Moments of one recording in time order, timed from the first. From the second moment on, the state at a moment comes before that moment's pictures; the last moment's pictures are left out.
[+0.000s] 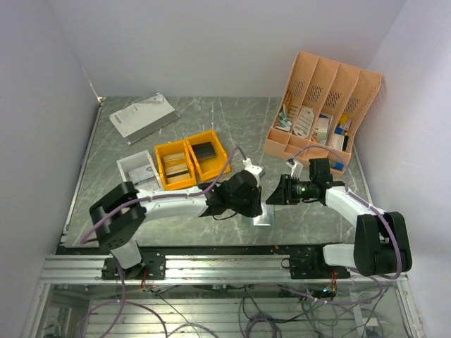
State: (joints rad) left arm -1.12 1.61 1.02 -0.05 0.04 -0.67; right arm 0.10 1.29 0.55 -0.27 -0.84 0.15
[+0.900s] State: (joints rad) left arm -1.11 1.76 0.93 -0.04 -0.04 -0.61; right arm 0.10 1.49 0.57 -0.23 -0.89 0.18
